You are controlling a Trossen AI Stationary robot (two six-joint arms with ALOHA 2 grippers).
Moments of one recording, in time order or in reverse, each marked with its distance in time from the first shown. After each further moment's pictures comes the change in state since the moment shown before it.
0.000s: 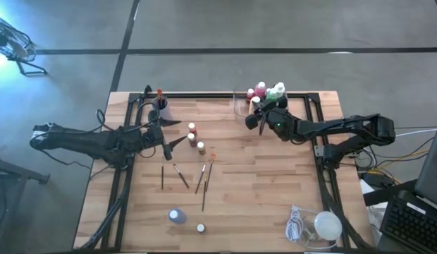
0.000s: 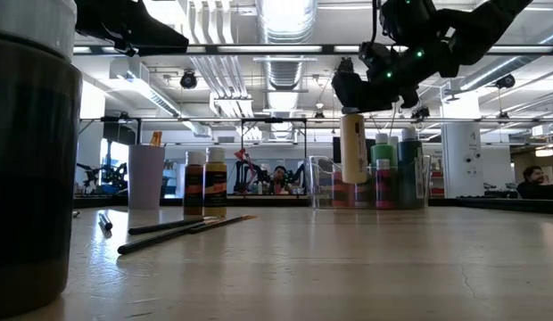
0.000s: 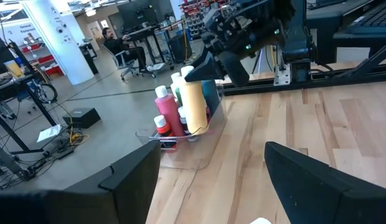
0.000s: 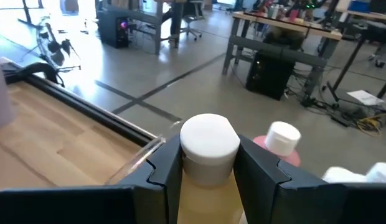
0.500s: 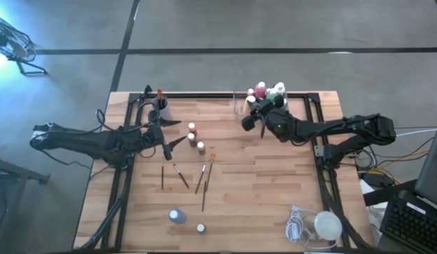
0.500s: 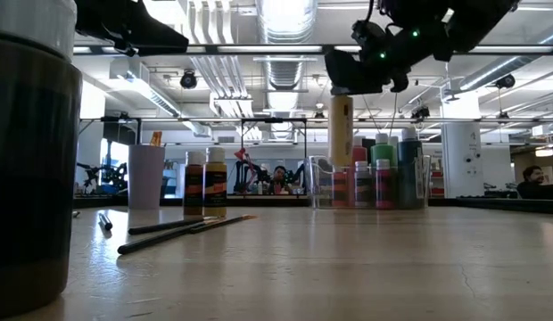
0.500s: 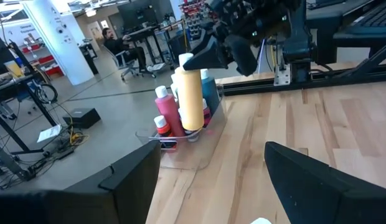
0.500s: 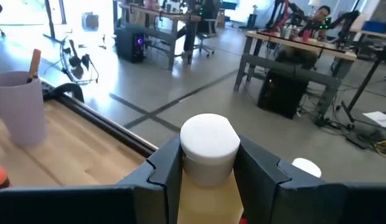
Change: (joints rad) left arm 0.000 0.000 -0.001 0.001 0.000 0.002; right arm 0.057 -0.001 0.071 0.013 0.003 -0.065
